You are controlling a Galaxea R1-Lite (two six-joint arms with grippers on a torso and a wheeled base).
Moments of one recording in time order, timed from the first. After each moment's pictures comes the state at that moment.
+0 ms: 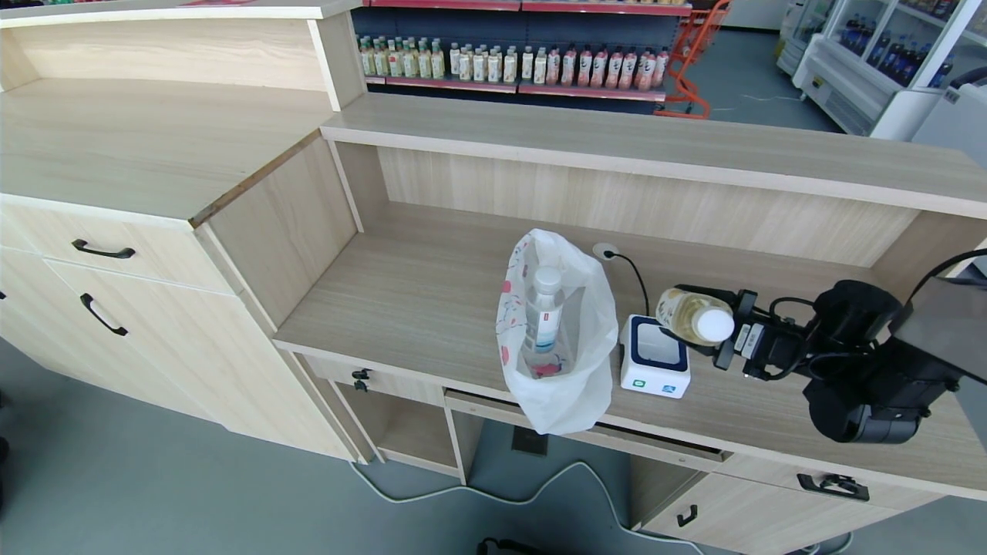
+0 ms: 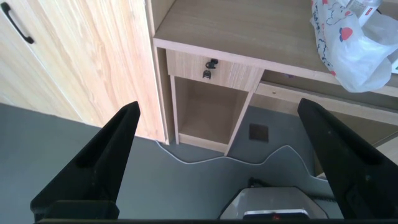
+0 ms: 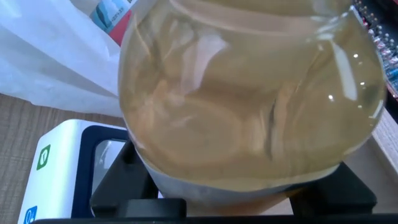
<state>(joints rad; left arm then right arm) -0.01 0.00 0.00 0.01 -0.04 -0.05 -0.07 2.31 -0.91 -1.57 1.07 -1.03</state>
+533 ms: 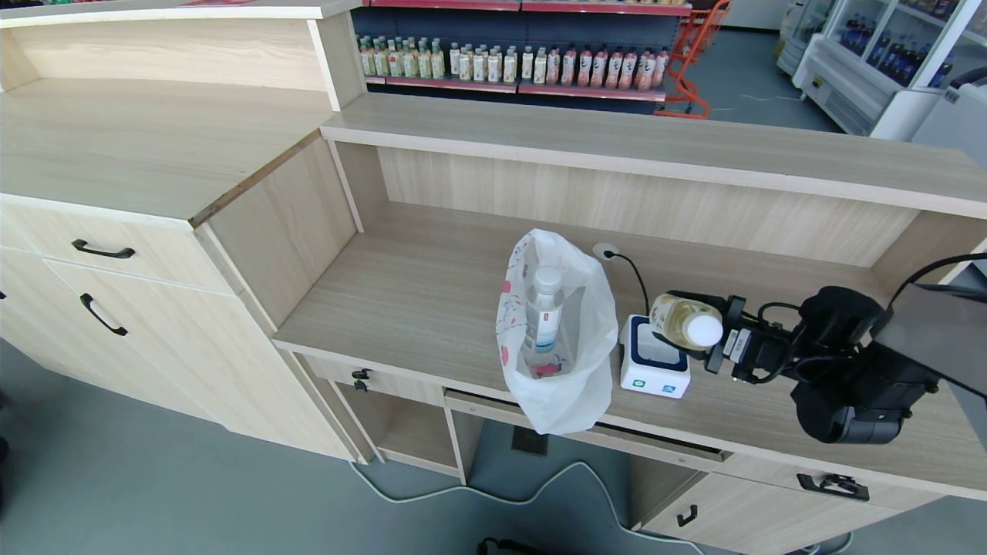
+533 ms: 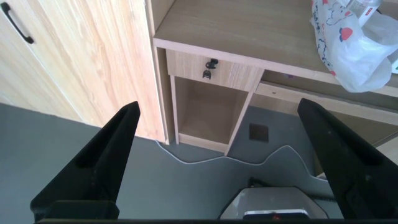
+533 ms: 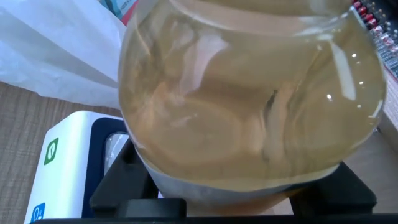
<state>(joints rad) -0.01 0.00 0.00 0.01 -0.04 -0.05 -0.06 2.37 -0.96 -1.57 1.07 -1.03</state>
